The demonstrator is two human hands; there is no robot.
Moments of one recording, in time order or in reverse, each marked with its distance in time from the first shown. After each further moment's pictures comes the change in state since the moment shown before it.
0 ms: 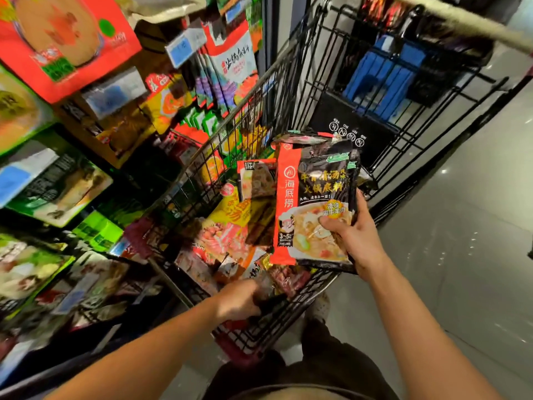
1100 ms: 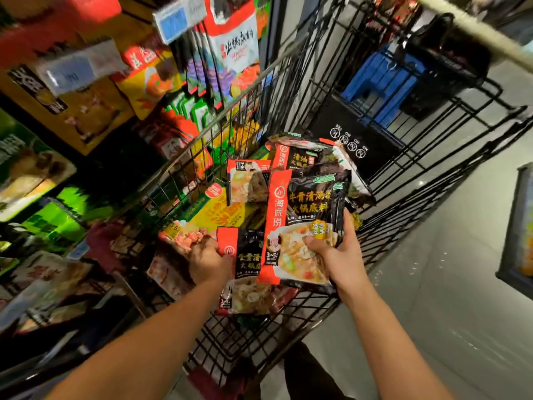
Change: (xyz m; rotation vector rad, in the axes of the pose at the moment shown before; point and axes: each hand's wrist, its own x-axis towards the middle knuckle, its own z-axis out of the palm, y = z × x) left_hand 0.078 -0.025 -0.031 -0.571 0.771 -0.644; right_hand 0.031 0.028 0.014 -0.007 0.023 0.043
